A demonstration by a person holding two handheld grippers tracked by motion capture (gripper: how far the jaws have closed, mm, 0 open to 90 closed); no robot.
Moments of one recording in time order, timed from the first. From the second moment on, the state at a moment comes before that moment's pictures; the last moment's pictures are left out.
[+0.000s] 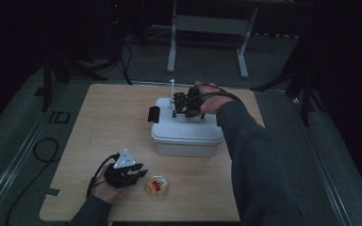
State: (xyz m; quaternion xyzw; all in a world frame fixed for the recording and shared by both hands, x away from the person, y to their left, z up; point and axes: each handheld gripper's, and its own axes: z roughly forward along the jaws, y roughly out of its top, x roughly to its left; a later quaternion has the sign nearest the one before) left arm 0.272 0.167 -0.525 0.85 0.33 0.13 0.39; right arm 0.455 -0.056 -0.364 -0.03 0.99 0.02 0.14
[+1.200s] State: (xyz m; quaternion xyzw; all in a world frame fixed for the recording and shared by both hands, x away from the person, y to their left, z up) left arm 0.272 0.167 -0.526 0.85 0.33 0.12 0.39; right arm 0.453 -0.057 -0.360 -0.04 0.99 0.02 0.15
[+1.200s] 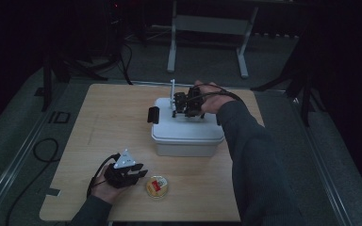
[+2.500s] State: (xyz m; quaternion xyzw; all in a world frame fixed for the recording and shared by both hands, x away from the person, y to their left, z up) left arm 0.272 0.167 -0.526 0.85 0.33 0.12 0.39; right arm 0.450 -0.096 -0.325 0.00 0.99 0.03 0.16
